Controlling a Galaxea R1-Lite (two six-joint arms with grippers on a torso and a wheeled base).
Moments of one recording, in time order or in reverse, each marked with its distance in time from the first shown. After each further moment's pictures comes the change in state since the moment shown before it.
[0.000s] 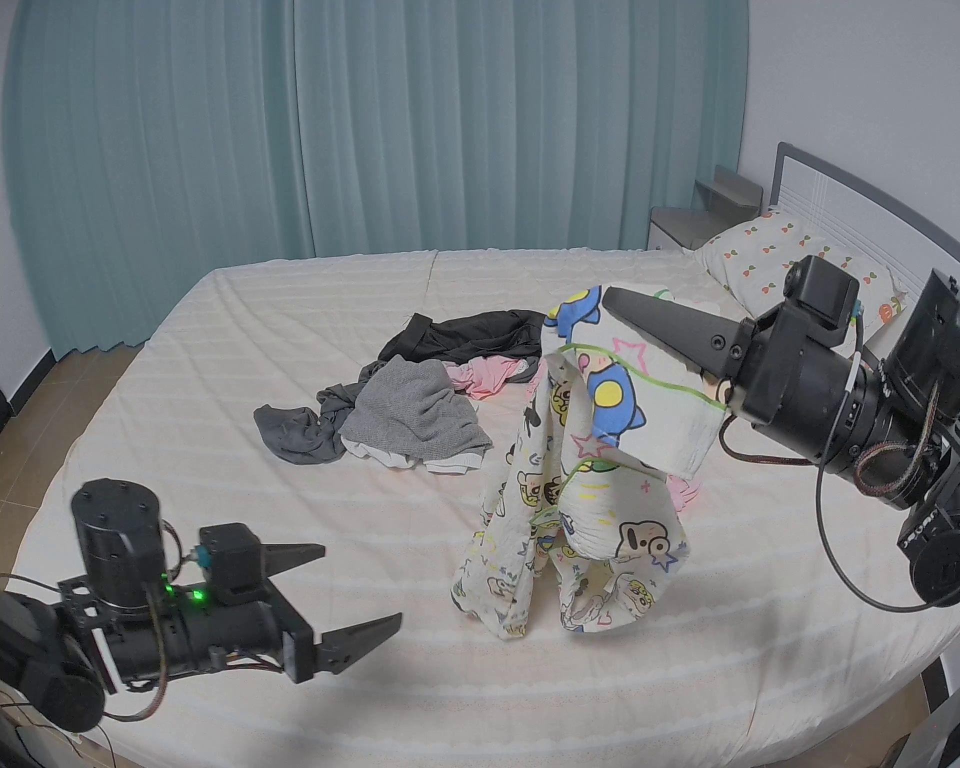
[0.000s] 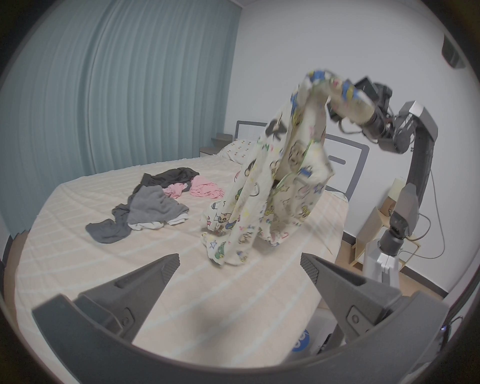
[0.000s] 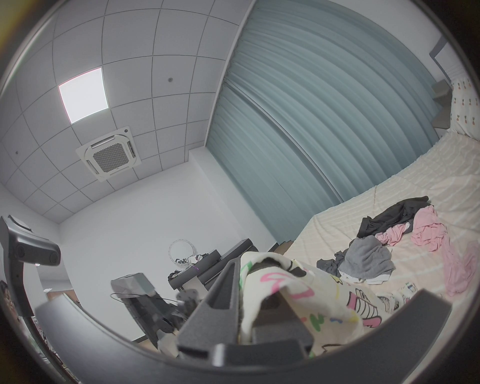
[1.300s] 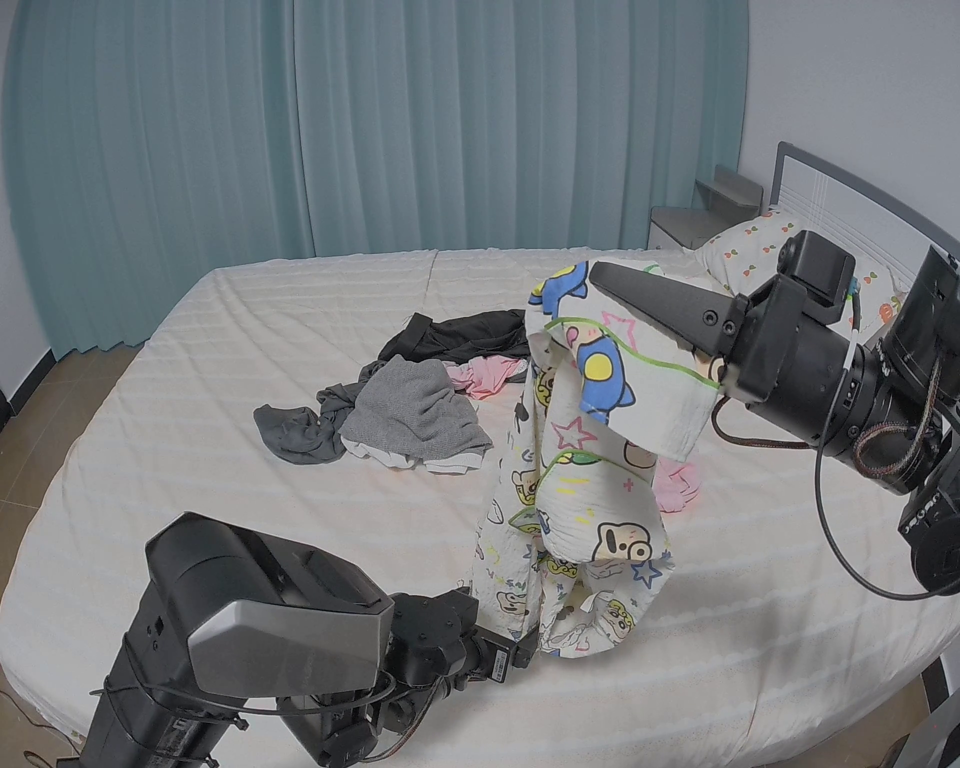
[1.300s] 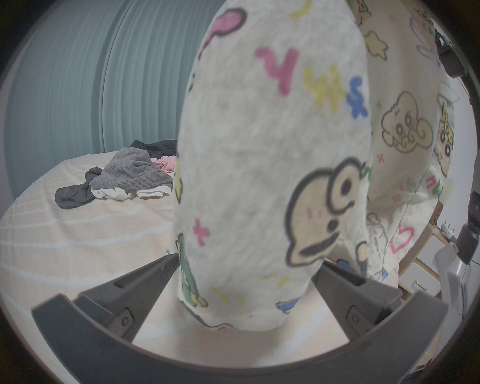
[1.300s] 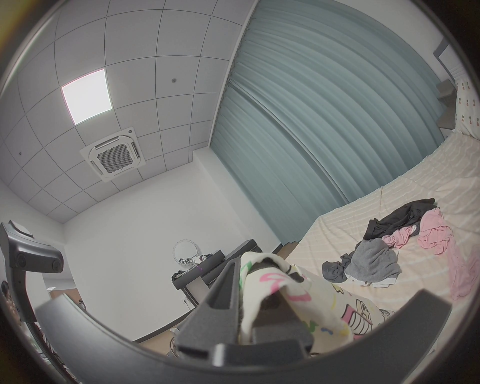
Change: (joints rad) left arm -0.253 0.917 -0.352 -0.591 0.410 -0.188; right arm 0.016 0.013 -0.054 0.034 0.004 0.001
